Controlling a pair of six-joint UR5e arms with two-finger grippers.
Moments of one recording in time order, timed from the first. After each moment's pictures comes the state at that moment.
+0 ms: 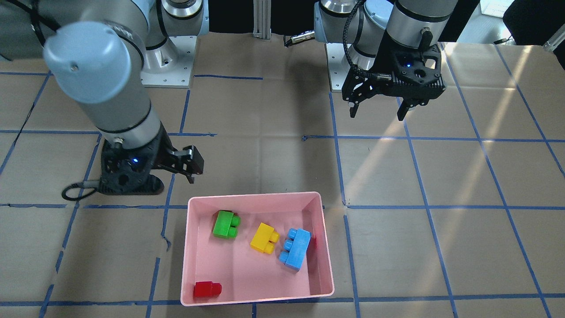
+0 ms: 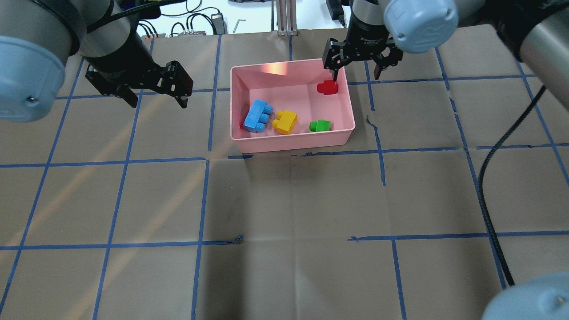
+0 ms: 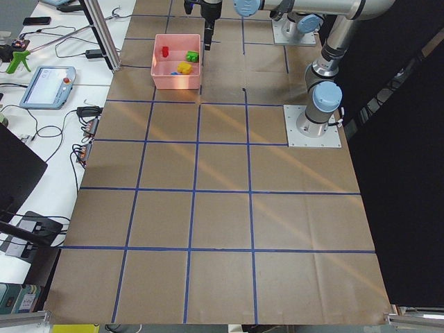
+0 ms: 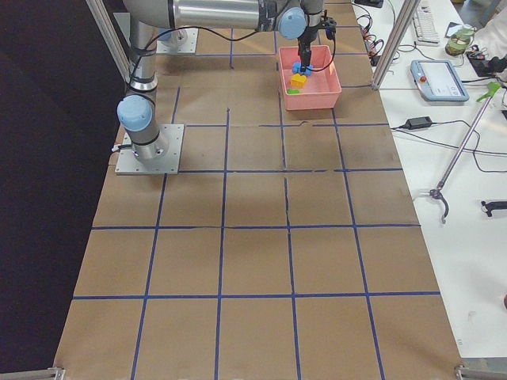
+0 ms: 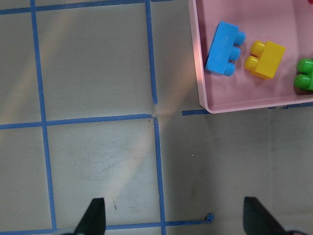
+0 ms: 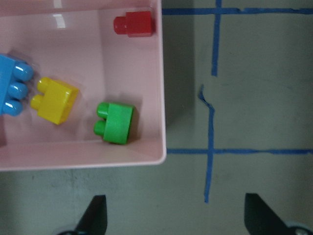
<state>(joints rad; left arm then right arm) -1.61 -1.55 -1.59 -1.49 1.58 0.03 1.66 -1.29 1.36 -1.62 -1.56 0.09</state>
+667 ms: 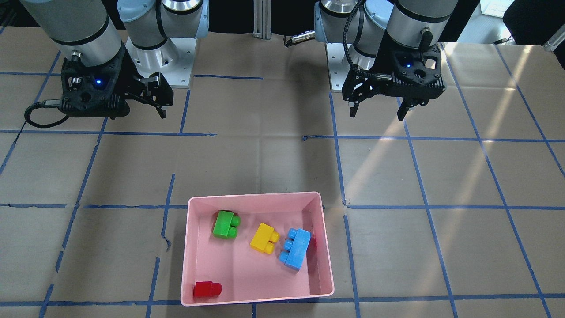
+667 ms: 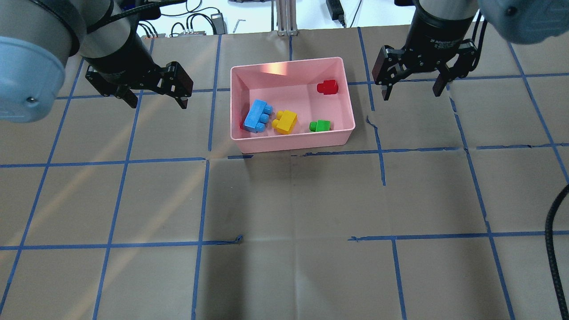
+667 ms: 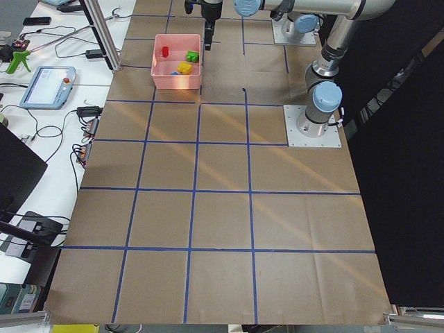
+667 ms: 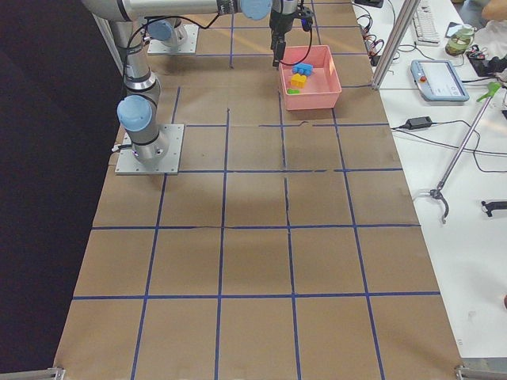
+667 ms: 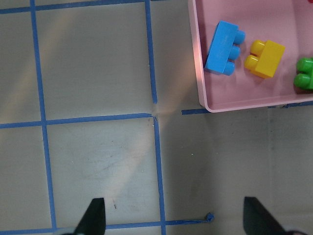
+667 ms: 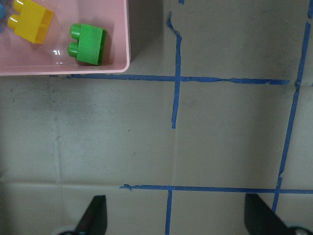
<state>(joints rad) -1.61 -1.55 -1.59 -1.49 1.58 0.03 1.60 -1.51 1.49 -1.47 -1.57 -0.01</state>
